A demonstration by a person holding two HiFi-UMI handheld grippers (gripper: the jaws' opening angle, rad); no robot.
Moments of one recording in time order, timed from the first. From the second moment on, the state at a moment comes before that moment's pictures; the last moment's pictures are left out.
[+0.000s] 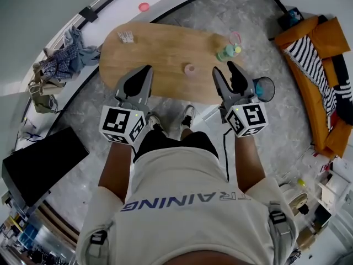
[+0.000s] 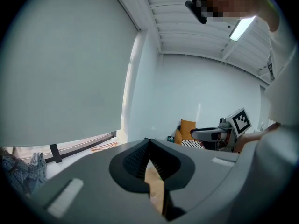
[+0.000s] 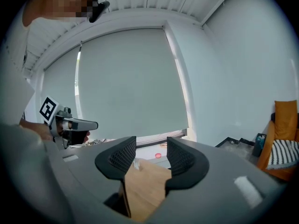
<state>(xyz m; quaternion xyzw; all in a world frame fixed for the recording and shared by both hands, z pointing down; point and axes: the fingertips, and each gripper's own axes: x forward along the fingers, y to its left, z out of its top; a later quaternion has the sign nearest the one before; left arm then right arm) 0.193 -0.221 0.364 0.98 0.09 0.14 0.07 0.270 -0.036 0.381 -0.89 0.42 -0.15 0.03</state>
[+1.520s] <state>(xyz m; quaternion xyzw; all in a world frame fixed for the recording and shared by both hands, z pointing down) 0.201 -0.222 0.448 0.98 0.07 0.18 0.10 0.279 -0.060 0.593 -0.84 0.43 -0.31 -0.06</state>
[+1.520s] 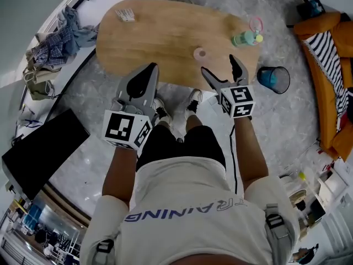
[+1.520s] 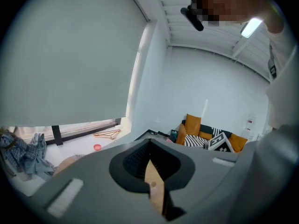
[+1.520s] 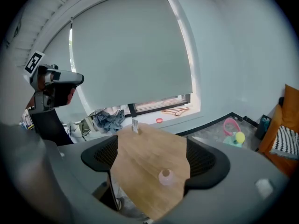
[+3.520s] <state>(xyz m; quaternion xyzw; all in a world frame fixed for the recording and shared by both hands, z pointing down) 0.219 -0.230 0.724 0.94 0.03 0.29 0.18 0.324 -0.119 0.935 -0.79 0.44 -0.38 -0.19</state>
